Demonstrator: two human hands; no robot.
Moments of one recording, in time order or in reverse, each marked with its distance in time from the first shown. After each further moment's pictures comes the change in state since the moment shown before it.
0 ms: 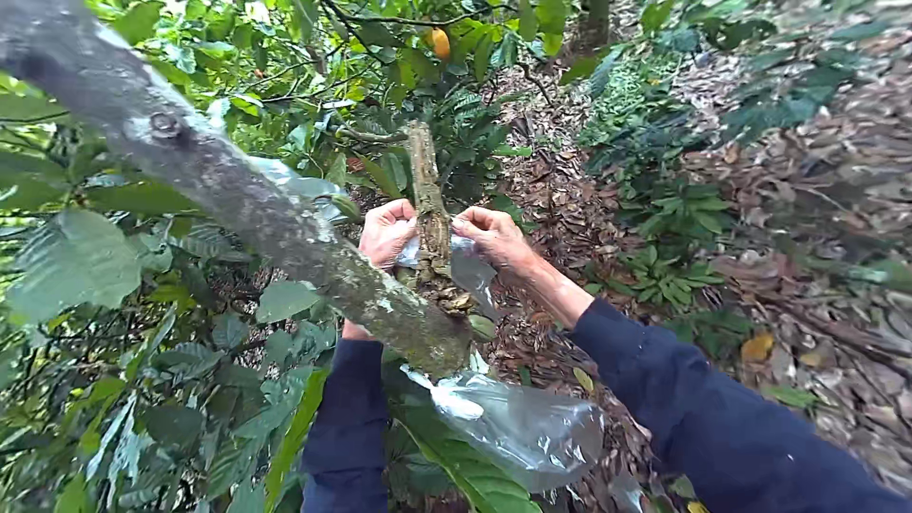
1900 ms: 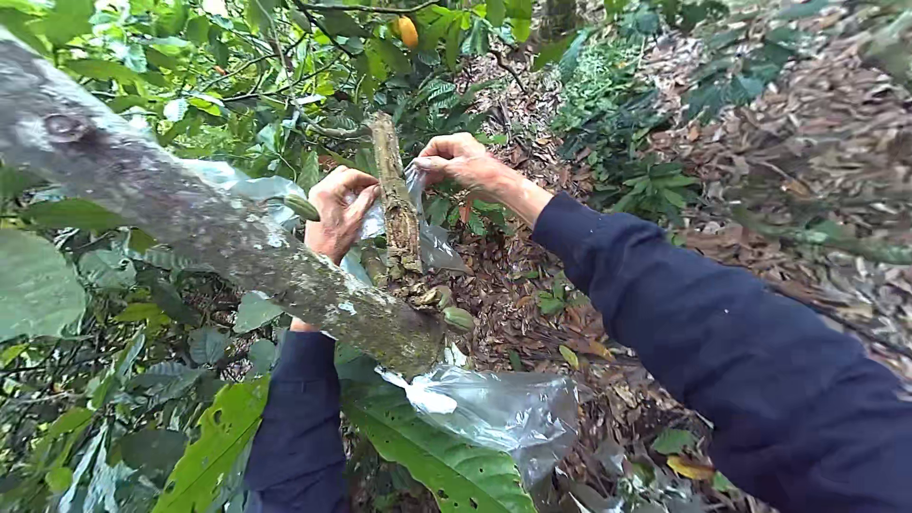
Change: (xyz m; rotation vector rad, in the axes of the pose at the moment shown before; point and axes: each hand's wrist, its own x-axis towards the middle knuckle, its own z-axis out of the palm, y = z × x) left_hand 0.004 0.028 -0.022 0.789 -0.018 0.305; right_hand 0.089 -0.033 -0.044 -0.055 -0.129 -0.159
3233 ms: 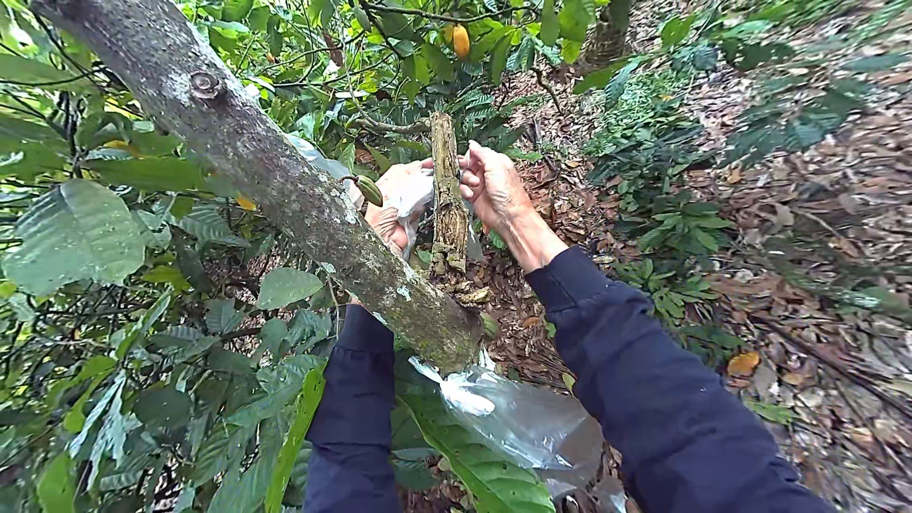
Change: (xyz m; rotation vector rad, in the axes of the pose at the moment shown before) left_hand -0.015 0.006 0.036 -1.152 0.386 -0.535; right_hand -0.024 -0.020 0.069 0.684 0.333 0.104
